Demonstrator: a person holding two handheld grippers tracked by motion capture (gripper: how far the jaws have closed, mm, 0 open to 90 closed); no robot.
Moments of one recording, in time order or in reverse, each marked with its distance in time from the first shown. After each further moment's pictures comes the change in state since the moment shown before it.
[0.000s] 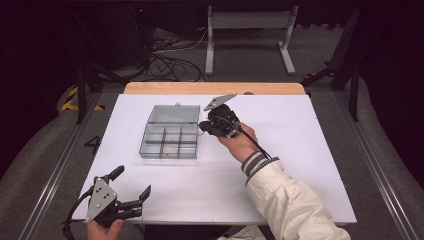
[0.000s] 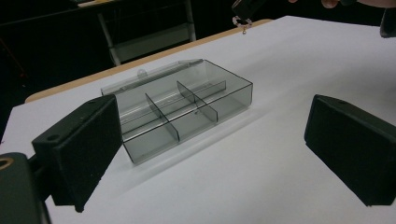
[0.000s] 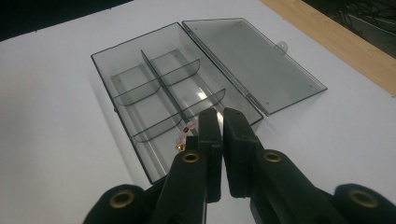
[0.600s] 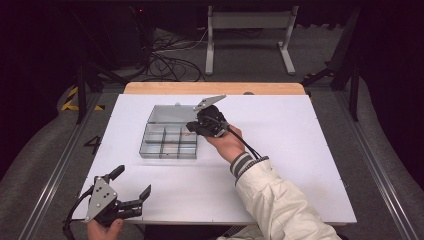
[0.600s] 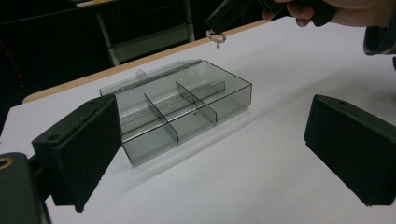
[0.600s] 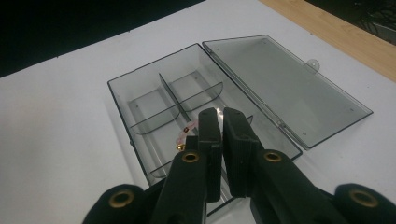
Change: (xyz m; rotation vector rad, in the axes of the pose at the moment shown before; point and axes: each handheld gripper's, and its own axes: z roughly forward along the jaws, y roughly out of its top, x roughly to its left) left arm 0.000 0.000 0.001 0.001 -0.008 -0.006; right arm 0.007 0.006 0.033 -0.063 0.073 0.035
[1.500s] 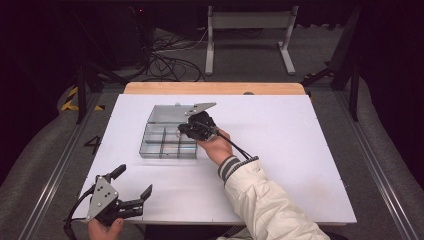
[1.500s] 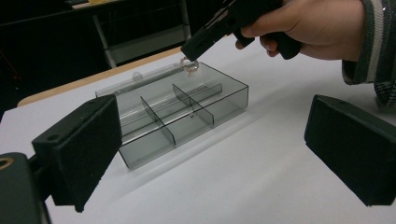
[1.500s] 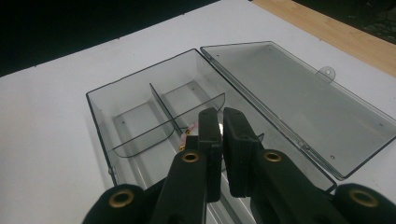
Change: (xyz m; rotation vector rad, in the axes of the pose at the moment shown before) left arm 0.000 0.001 0.002 -0.006 -0.011 0.007; right arm 0.003 -0.010 0.042 -0.062 -0.022 0.003
